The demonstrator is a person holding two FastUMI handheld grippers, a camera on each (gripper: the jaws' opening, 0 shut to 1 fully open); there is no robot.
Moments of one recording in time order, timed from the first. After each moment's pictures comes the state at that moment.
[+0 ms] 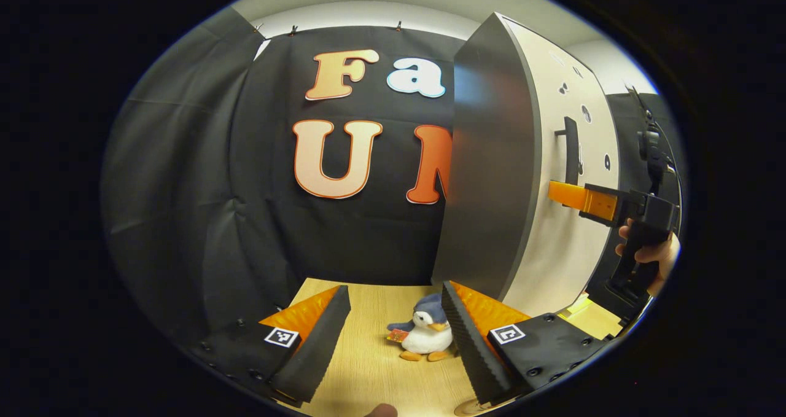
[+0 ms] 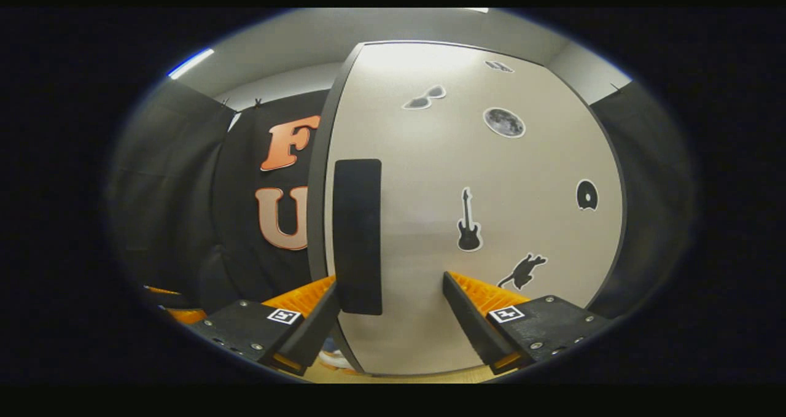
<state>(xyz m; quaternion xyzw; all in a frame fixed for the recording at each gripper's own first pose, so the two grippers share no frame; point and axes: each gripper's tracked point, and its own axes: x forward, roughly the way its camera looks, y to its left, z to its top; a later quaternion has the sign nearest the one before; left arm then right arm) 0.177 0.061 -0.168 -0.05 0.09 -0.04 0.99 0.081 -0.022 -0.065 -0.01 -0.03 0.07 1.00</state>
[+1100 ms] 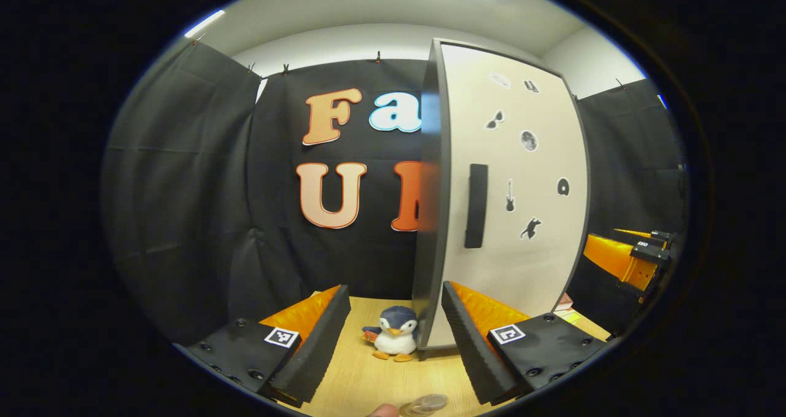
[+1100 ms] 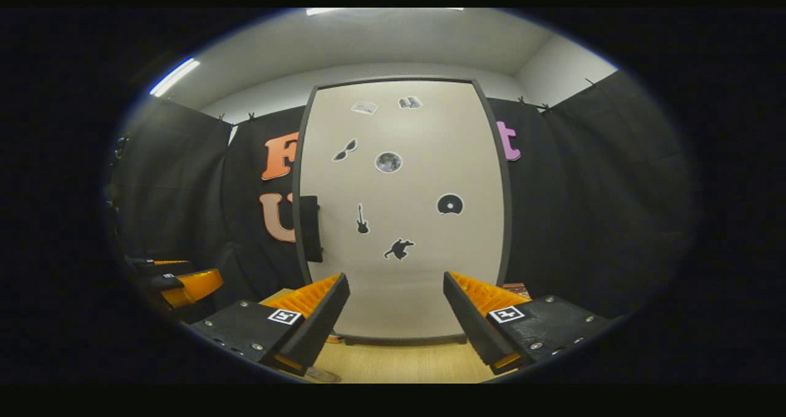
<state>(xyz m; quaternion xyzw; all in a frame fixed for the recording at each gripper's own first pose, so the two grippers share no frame) 0.071 -0.078 -0.060 -0.02 0.04 0.02 1.00 -0.087 -0.170 -0.038 0.00 0.00 0.05 1.00</state>
